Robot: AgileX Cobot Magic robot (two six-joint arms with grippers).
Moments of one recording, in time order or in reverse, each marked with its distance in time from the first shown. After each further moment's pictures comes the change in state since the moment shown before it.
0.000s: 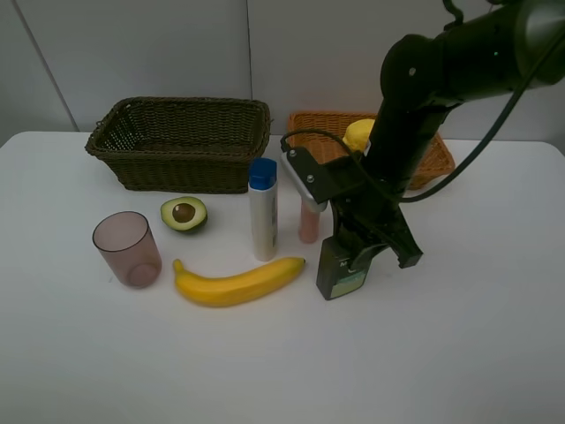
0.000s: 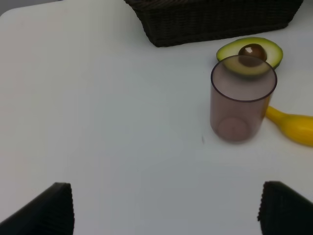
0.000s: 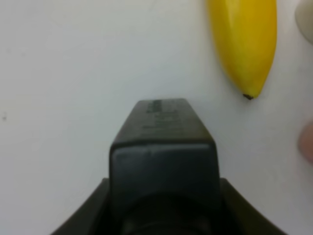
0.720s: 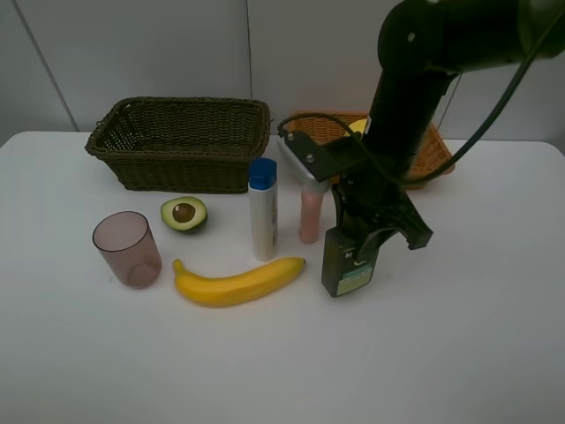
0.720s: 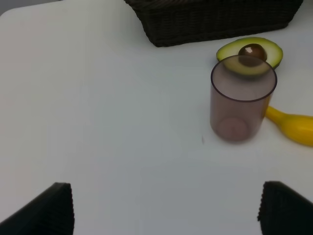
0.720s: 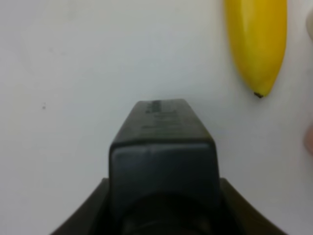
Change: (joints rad) left arm 0.000 0.000 0.000 0.000 0.000 0.000; right arm 0.000 -0.001 -0.120 -0.002 0.197 0.011
